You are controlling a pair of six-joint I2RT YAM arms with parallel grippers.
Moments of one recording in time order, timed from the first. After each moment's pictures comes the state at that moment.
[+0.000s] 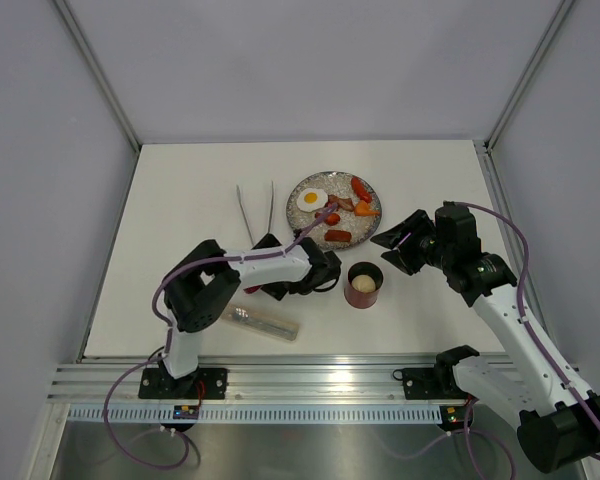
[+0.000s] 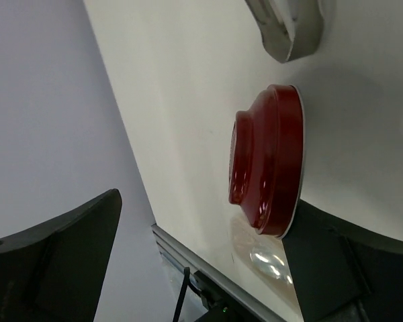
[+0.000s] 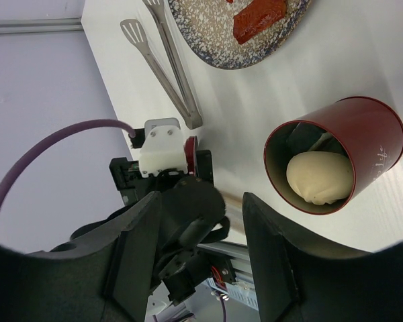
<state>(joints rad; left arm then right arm) -0.99 2.00 1.33 -1.29 -0.96 -0.63 0.31 0.91 0.86 -0.57 -0.23 1.15</state>
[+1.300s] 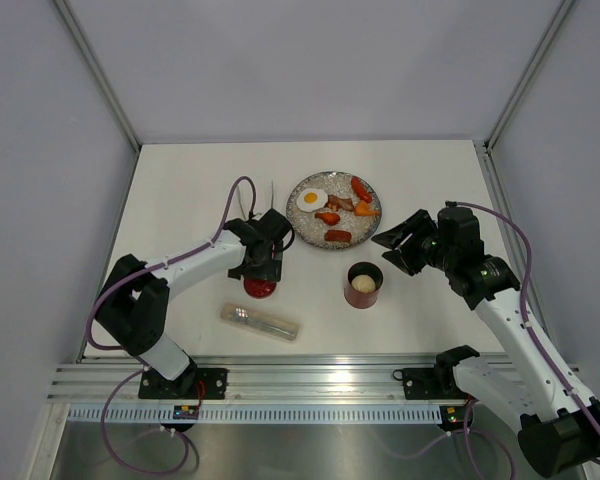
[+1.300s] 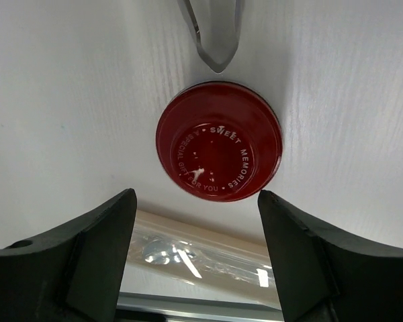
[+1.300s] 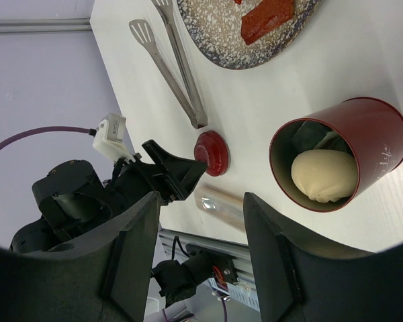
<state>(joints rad) -0.69 1.59 1.10 -0.85 -0.31 -0.60 0.31 0.89 0.86 -0.57 -0.23 1.15</state>
